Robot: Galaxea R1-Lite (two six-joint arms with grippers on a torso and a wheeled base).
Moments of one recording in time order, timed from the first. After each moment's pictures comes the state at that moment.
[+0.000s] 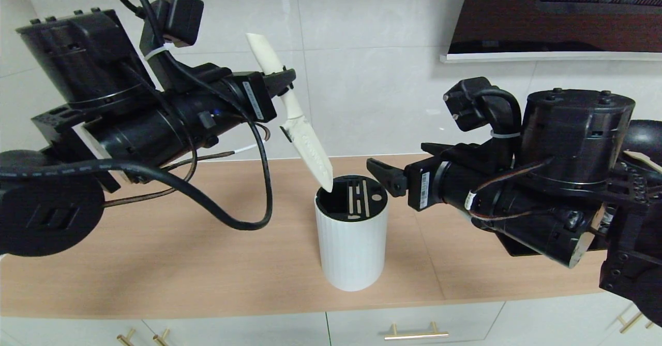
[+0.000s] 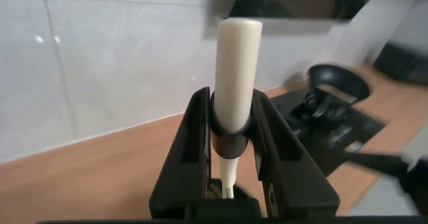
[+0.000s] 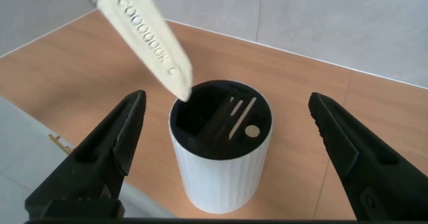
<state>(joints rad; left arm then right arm) -0.44 1.65 -1.06 -0.74 -0.14 -0.15 0.81 1.67 -0.95 -0.66 -0.25 0.04</state>
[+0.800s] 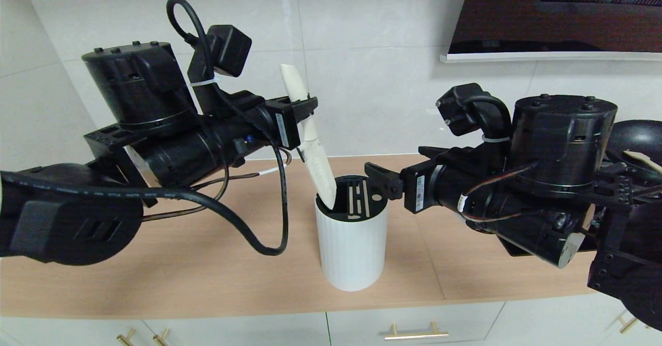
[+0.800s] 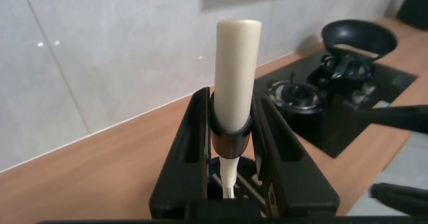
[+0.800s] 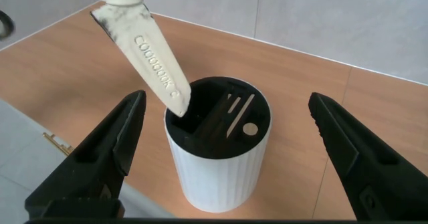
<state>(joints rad) -0.50 1.71 -1.04 -0.75 -0.13 -0.04 0.81 1.69 -0.95 -0.66 -0.25 0.04</state>
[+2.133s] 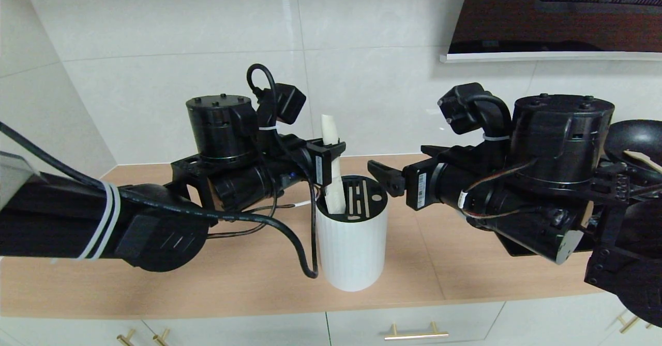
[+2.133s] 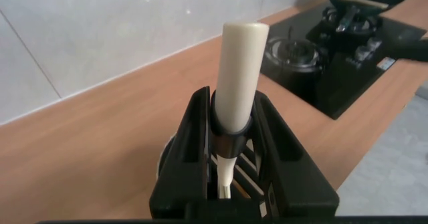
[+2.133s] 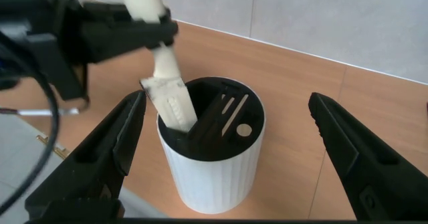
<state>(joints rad) -0.54 1.86 -1.03 -0.75 -0.12 -0.04 0.80 1.69 -0.96 -0.67 -0.25 0.04</state>
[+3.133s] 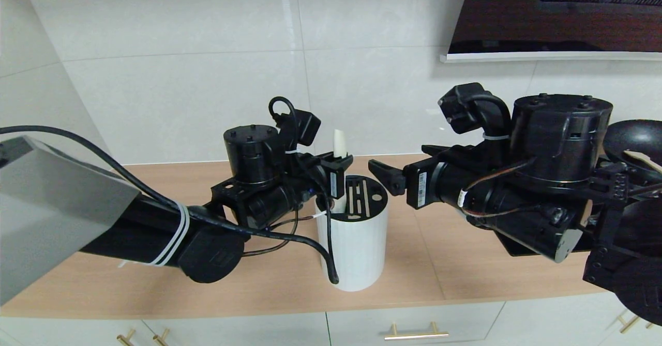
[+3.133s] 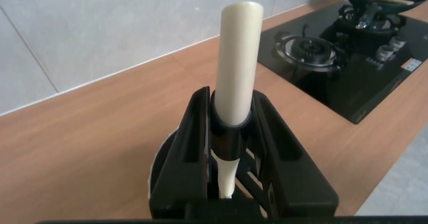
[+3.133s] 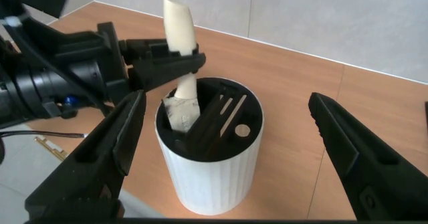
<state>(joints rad) -0.56 2.00 -1.00 -0.95 -0.07 -0.04 0.79 1.69 -0.96 -0.67 -0.25 0.05</state>
